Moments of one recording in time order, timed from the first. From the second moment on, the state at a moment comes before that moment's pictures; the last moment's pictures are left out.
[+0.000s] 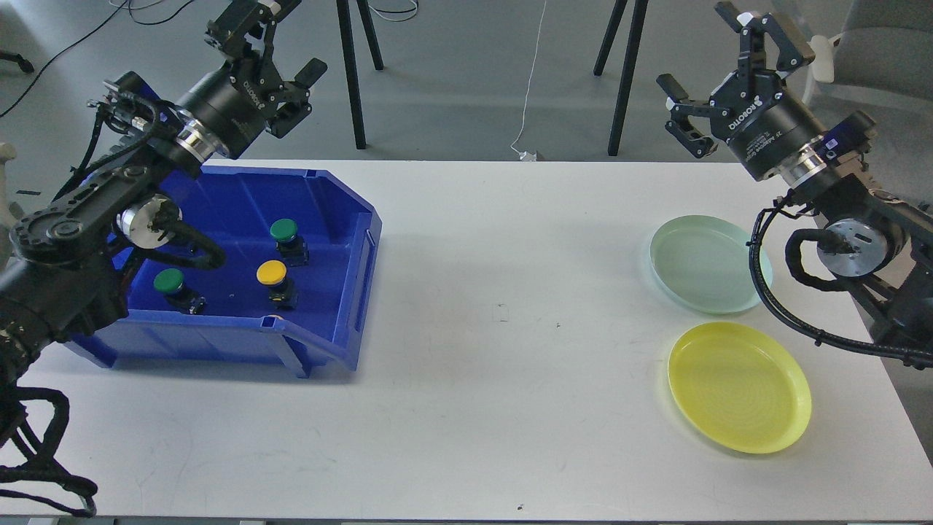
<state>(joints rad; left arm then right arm) -0.90 0.37 -0.67 -0.65 0.45 -0.49 -0.49 0.83 -0.52 0.58 0.90 -0.17 0.49 0.49</state>
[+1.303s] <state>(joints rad) -1.40 0.98 0.24 -1.25 1.48 -0.49 -0.49 0.63 -0.54 0.69 0.84 -0.15 0.49 0.49</state>
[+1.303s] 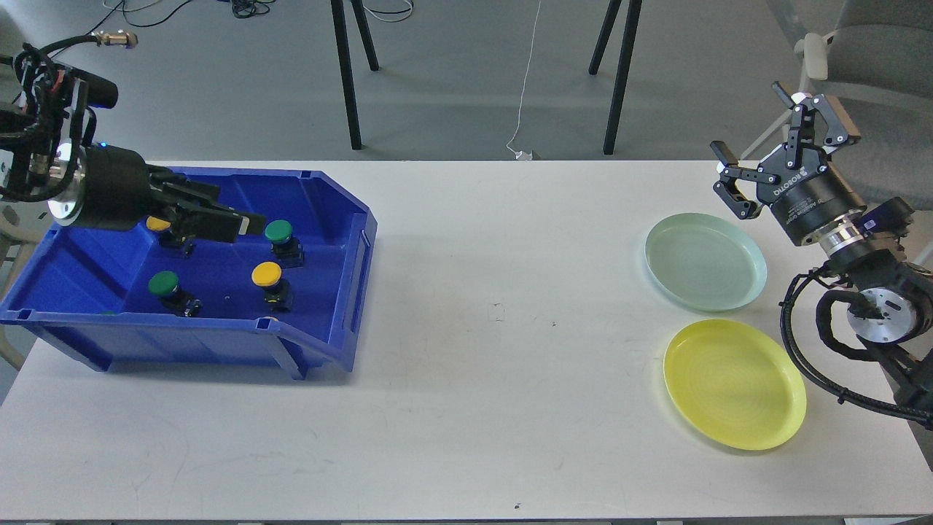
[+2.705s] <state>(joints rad) -1.19 0.69 0.23 -0.91 1.48 -0.46 -0.49 0.59 -0.55 0.69 0.84 -0.15 0.49 0.49</state>
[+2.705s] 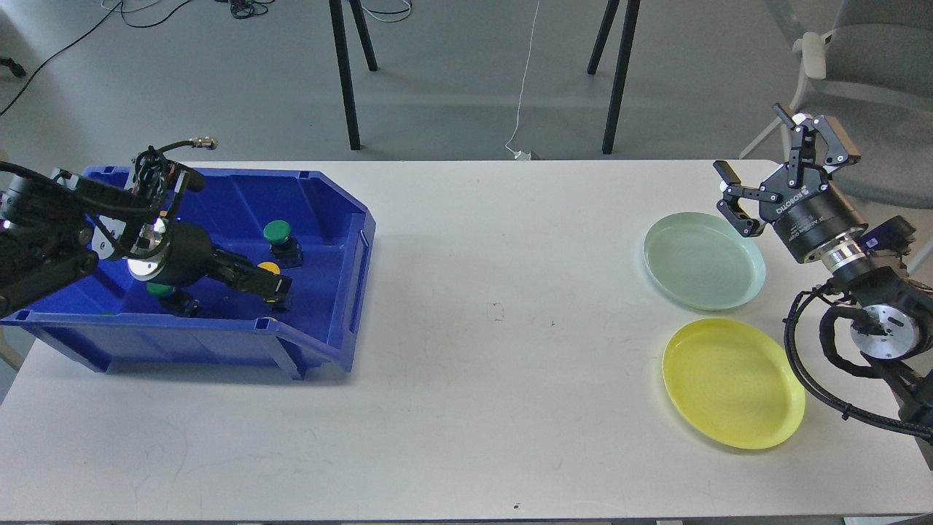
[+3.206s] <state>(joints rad) -1.16 0.65 0.23 -0.85 1.47 -0.46 -0.49 0.57 -0.56 0.70 0.84 -0.14 0.49 0.49</state>
